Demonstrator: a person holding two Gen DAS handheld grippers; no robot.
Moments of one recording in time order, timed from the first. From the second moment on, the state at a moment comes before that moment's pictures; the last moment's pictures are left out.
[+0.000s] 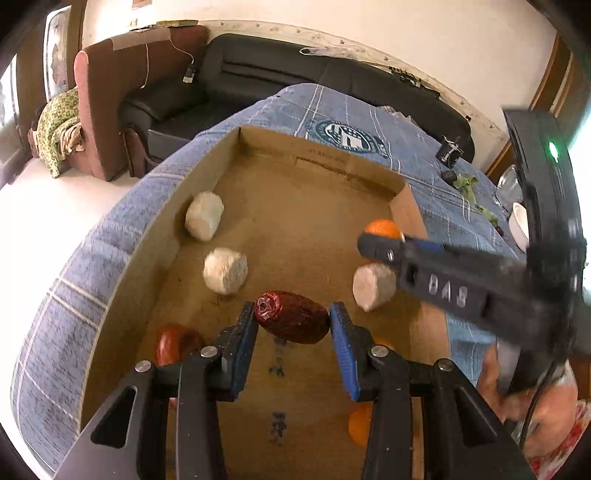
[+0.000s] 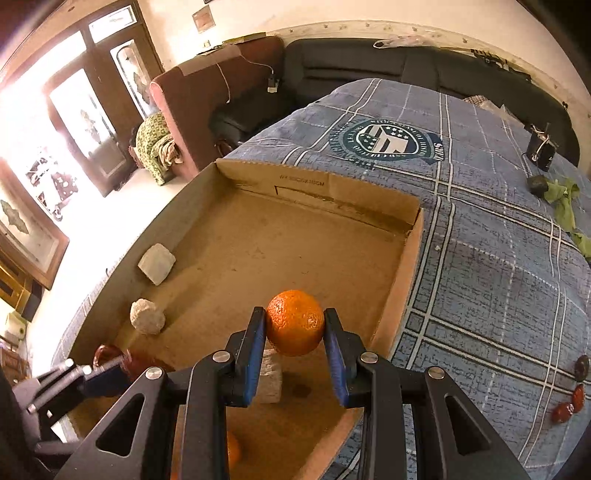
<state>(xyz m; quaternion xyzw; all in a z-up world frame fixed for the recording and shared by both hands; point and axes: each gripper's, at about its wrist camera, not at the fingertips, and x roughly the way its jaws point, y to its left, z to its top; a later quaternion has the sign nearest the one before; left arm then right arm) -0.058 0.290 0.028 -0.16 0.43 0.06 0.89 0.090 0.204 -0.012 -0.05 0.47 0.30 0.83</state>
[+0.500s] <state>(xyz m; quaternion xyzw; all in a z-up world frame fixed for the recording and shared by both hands) 0.032 0.330 0.046 -0.15 0.47 0.10 0.87 0.093 0.208 -0.017 -0.05 0.46 0.30 0.83</state>
